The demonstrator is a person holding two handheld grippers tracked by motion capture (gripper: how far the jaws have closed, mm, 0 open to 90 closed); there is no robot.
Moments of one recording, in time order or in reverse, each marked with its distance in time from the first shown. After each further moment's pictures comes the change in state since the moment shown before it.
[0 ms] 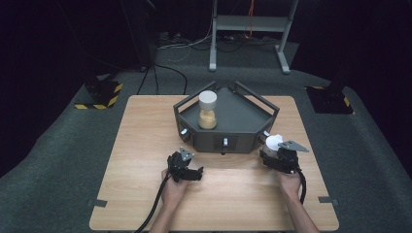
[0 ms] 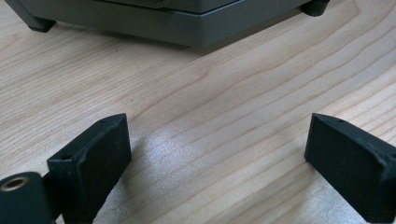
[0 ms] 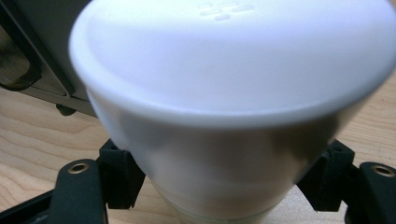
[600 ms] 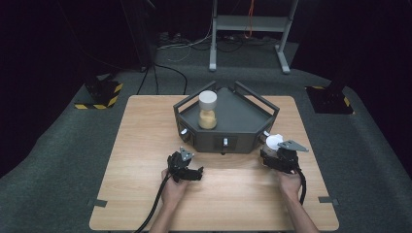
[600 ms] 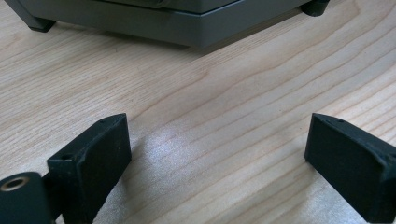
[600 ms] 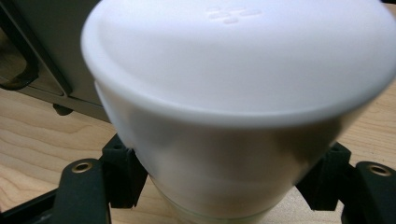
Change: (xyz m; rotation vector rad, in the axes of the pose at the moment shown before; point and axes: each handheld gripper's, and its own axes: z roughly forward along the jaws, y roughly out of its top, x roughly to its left) left arm 0.000 0.000 0.000 0.000 0.000 -0.001; right arm 0.002 0.001 -0.001 -0.001 -0.010 -0.011
